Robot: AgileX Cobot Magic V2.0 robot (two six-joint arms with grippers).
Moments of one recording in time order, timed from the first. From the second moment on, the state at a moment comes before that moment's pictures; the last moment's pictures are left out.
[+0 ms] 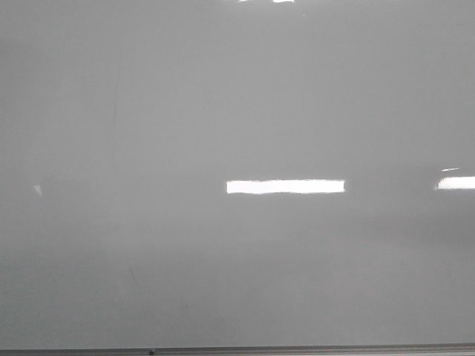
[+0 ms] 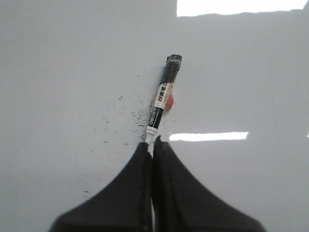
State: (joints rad) left arm -0.01 -0.01 0.01 0.08 0.05 -0.07; right arm 0.02 -0.01 0.03 0.06 -0.03 -0.03
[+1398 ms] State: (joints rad) left arm -0.01 0.00 -0.23 0.08 0.10 -0.07; right arm 0.02 -0.01 -0.21 0.06 0.20 -0.03
